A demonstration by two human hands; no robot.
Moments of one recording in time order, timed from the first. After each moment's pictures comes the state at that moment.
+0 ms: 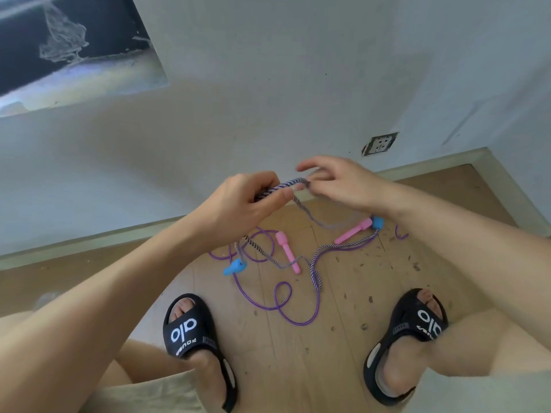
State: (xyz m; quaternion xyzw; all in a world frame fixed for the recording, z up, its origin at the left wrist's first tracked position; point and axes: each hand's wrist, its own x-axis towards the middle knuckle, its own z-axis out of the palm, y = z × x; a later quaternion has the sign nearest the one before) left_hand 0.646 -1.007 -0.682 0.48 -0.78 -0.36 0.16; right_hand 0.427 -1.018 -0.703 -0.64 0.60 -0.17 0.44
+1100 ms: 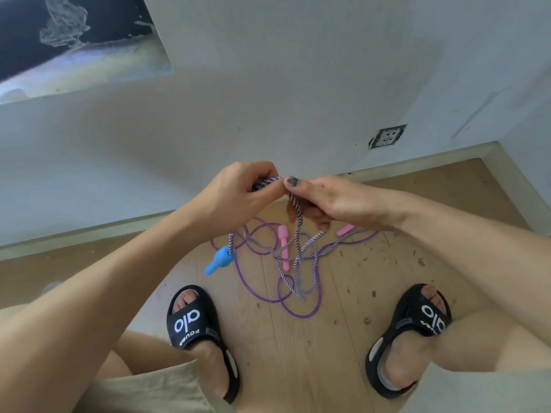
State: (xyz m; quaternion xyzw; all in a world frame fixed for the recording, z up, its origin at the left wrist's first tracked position) left_hand 0.654 -1.014 -0.686 0.49 -0.78 -0.35 0.17; right_hand 0.455 -0.993 -0.695 -0.65 0.47 -0.14 0.58
